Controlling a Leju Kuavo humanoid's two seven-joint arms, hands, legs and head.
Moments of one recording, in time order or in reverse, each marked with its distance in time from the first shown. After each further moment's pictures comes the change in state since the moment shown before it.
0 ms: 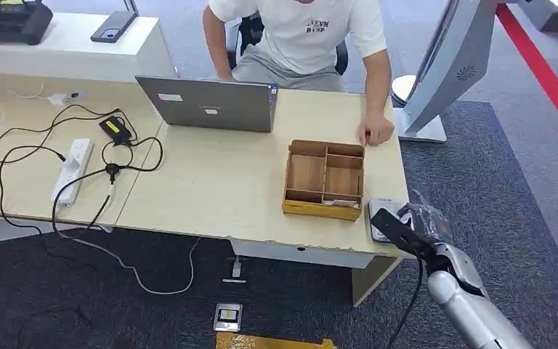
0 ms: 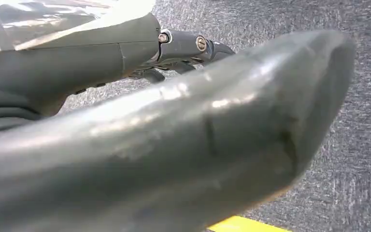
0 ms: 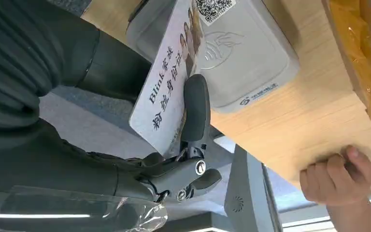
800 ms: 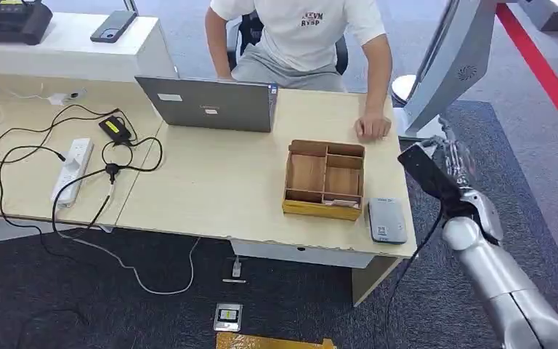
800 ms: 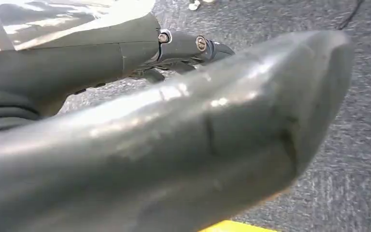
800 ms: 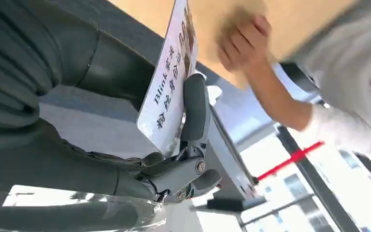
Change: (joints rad) left arm -0.002 0.002 0.000 0.000 -0.037 0.007 -0.062; right arm -0.249 0.011 -0.092 -0.013 -0.104 -0.076 -0.150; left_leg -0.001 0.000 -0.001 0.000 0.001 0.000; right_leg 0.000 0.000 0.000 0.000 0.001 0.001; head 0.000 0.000
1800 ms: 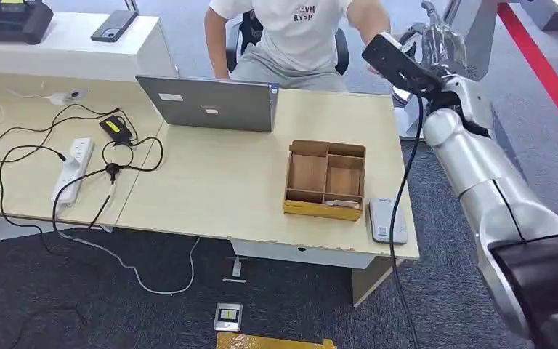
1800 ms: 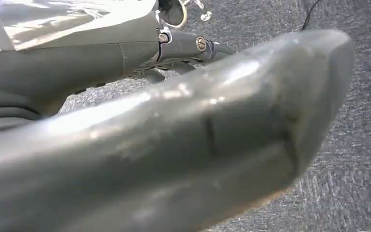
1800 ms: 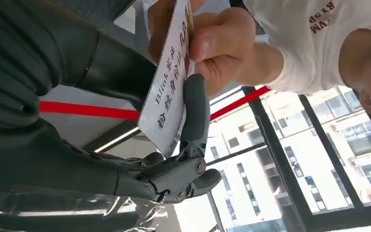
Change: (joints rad) left arm -0.008 0.039 -0.066 0.000 -0.099 -0.037 -0.033; right arm -0.521 0.242 0.067 0.434 0.247 0.051 0.013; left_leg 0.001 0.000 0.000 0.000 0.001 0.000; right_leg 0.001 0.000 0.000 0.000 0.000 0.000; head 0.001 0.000
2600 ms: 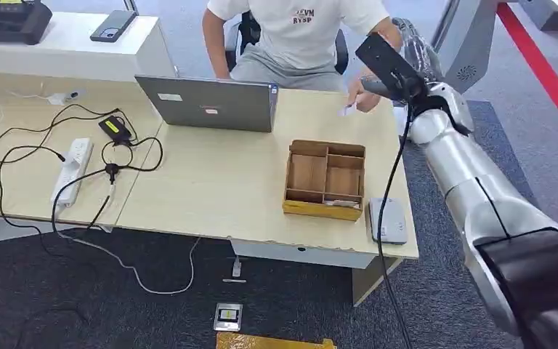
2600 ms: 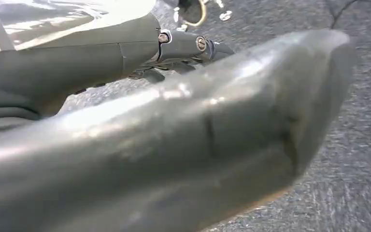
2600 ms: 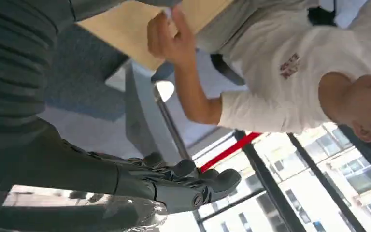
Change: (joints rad) left arm 0.003 -0.010 -0.008 0.000 0.077 0.051 0.032; right arm -0.018 0.068 -0.010 0.094 -0.241 0.091 -0.078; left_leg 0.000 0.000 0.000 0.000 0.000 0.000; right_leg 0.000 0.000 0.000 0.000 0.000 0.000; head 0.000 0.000
